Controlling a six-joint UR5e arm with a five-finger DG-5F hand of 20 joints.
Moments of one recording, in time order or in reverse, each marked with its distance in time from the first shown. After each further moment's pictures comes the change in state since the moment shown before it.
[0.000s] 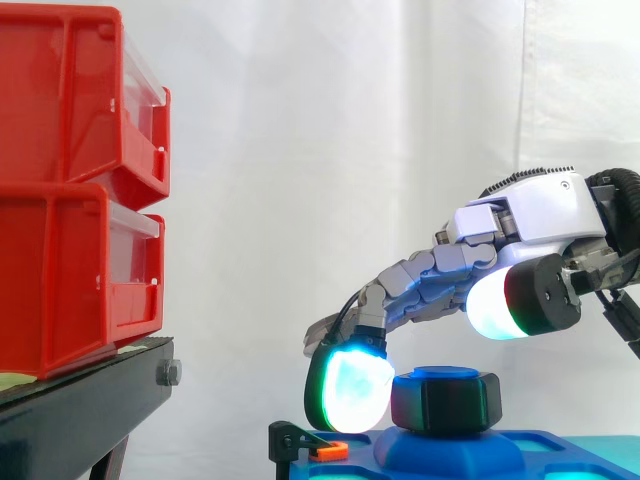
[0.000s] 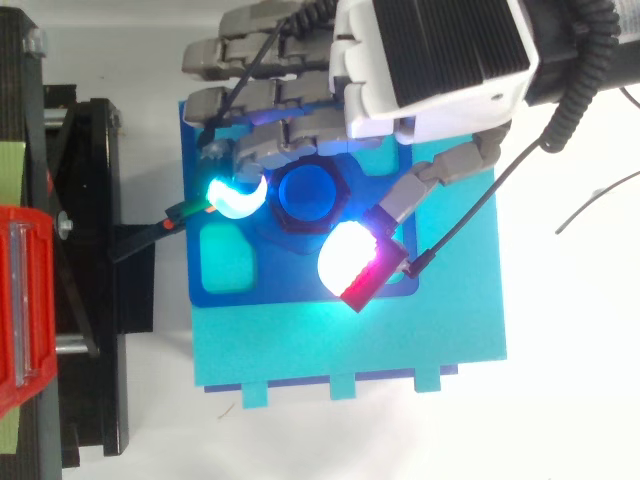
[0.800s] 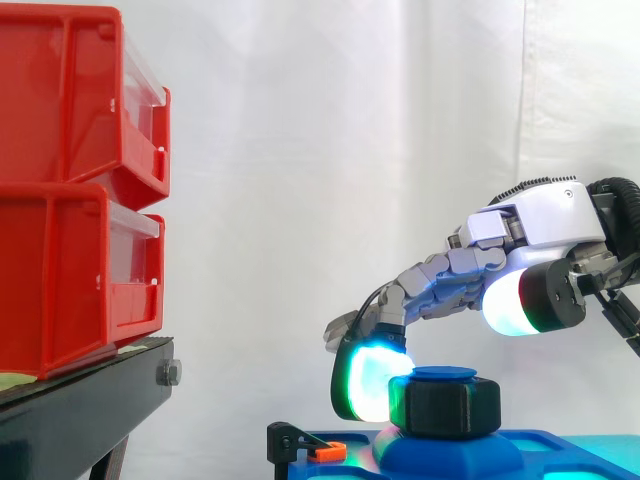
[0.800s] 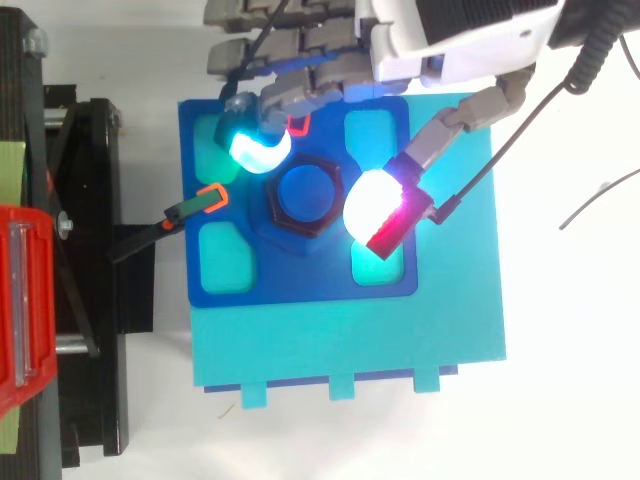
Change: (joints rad) arm -0.060 0.000 0.000 0.000 -0.076 -0.017
